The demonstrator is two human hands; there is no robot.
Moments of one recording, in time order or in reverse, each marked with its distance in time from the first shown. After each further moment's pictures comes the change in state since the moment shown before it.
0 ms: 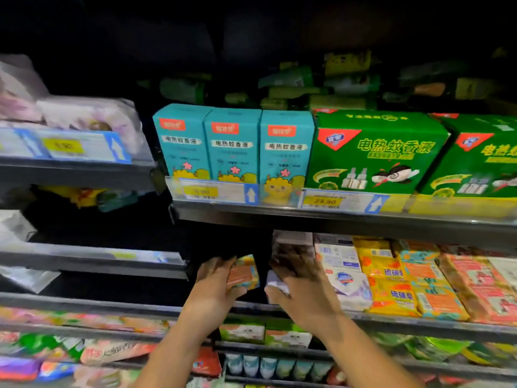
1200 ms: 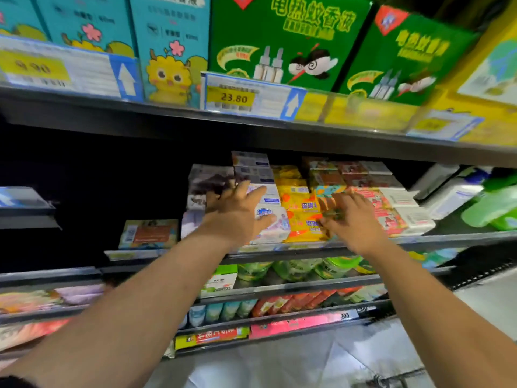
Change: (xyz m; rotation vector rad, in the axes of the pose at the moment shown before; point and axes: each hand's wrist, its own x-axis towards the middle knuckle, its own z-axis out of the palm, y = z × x) left_hand 0.041 0.153 0.086 0.256 -0.226 0.333; right_hand -0.107 0.184 -0.075 -0.107 0.154 0.549
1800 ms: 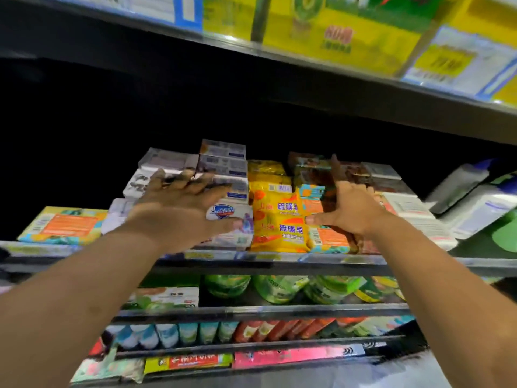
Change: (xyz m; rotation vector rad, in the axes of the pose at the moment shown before) left_hand 0.018 0.001 0.034 0.396 0.119 -0.085; right_hand 0.085 0.063 0.016 -0.096 -0.034 -0.131
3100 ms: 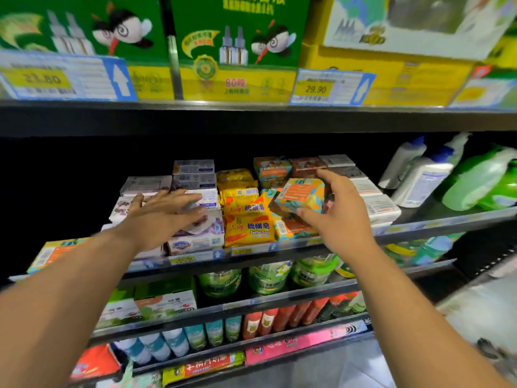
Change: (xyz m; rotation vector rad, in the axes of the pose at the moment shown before) left_hand -0.005 0.004 -0.035 -0.376 -0.147 -0.071; right_hand -0.106 -0.010 -0.028 0.666 0.493 0.018
